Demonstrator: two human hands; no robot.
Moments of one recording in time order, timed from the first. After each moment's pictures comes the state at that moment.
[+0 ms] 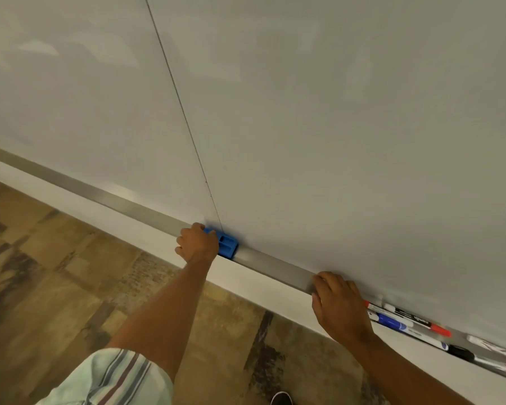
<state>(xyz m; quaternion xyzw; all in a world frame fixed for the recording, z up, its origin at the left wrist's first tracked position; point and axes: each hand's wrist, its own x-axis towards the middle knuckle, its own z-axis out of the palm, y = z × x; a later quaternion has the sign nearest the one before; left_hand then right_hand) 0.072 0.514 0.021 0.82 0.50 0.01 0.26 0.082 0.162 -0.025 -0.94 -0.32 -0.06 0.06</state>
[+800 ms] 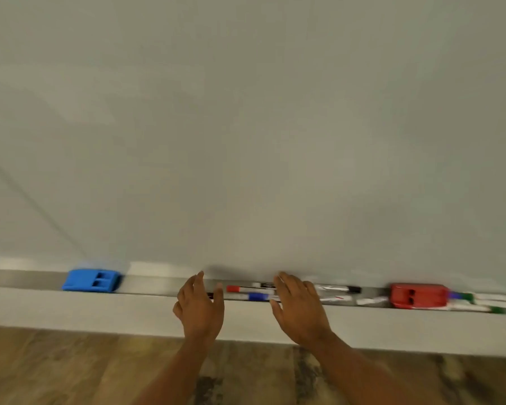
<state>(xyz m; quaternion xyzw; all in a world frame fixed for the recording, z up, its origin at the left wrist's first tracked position) 0.022 0.191 0.007 0.91 0.27 0.05 0.32 0.045 -0.045 -0.002 -0.97 -0.21 -0.12 0.08</state>
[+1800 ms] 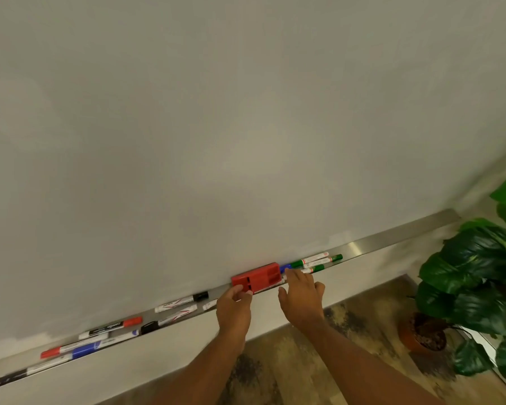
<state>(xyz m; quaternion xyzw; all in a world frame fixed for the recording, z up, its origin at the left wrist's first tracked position) 0.041 -0.249 0.017 0.71 0.22 -0.16 0.65 0.023 -0.411 -0.007 -0.97 0.20 -0.01 0.12</state>
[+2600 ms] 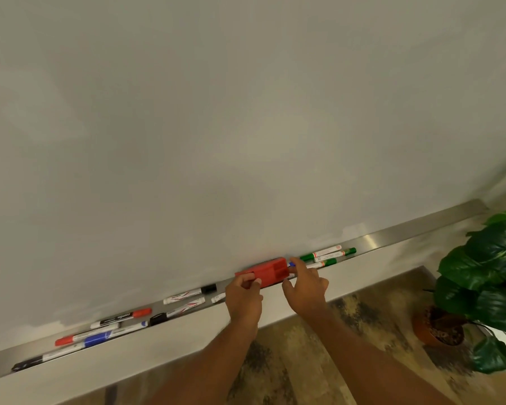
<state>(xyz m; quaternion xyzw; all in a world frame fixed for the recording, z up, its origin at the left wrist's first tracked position) 0.055 -0.266 0.020 0.71 0.23 -0.11 0.66 0.040 -0.410 -0.016 -0.93 0.23 -0.03 0.28</state>
